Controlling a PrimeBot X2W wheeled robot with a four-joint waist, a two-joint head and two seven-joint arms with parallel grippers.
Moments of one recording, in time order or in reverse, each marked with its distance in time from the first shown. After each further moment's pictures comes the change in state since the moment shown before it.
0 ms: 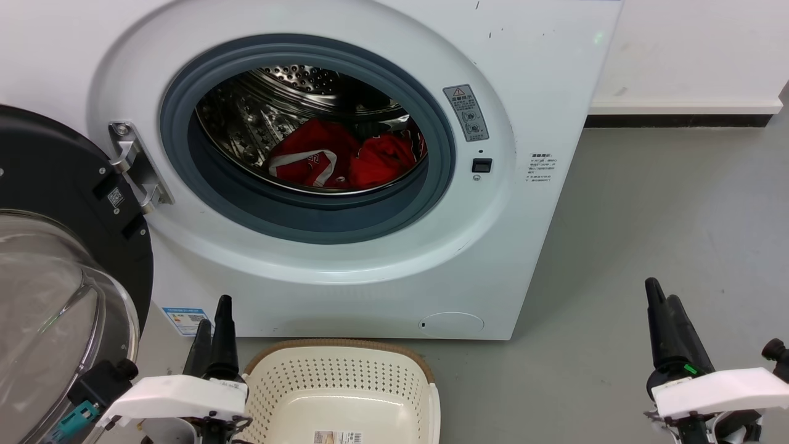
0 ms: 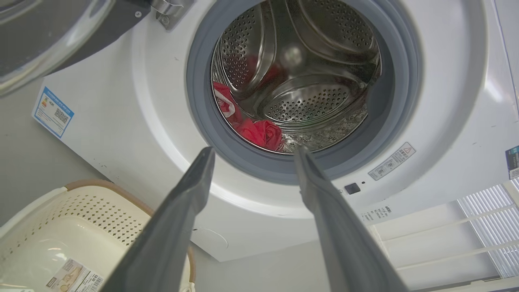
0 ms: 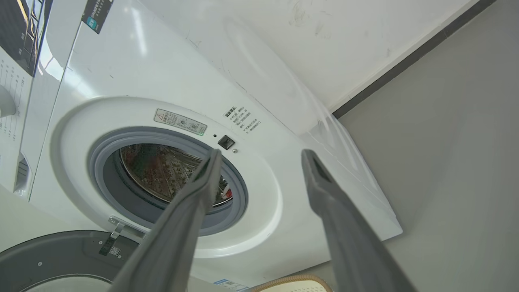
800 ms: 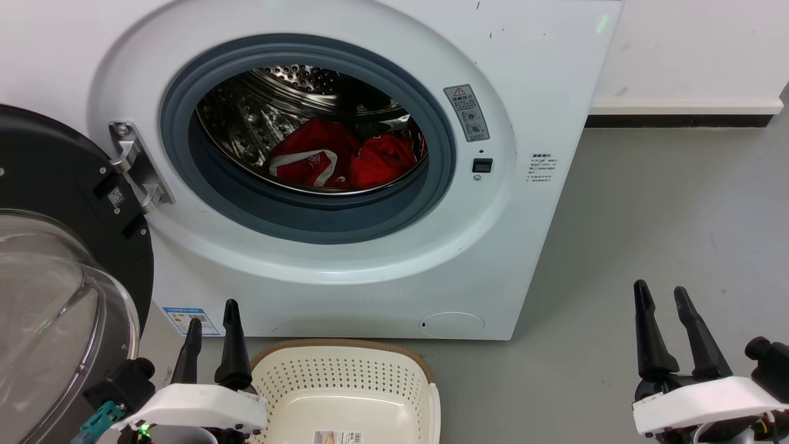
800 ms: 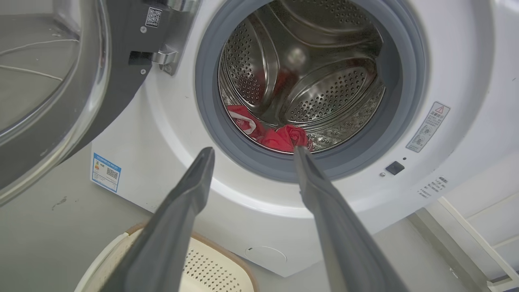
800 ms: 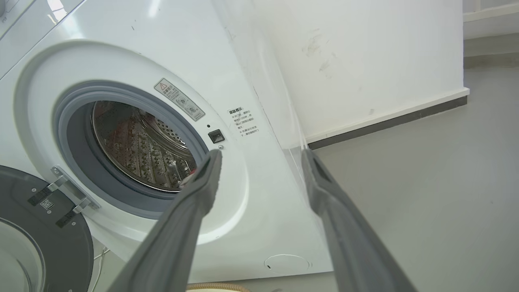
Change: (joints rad) left arm 0.037 0.000 -0.040 -0.046 0.336 0.053 -0.075; right arm 0.039 0.000 0.027 -0.078 -0.397 0.000 -0.073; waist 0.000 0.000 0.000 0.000
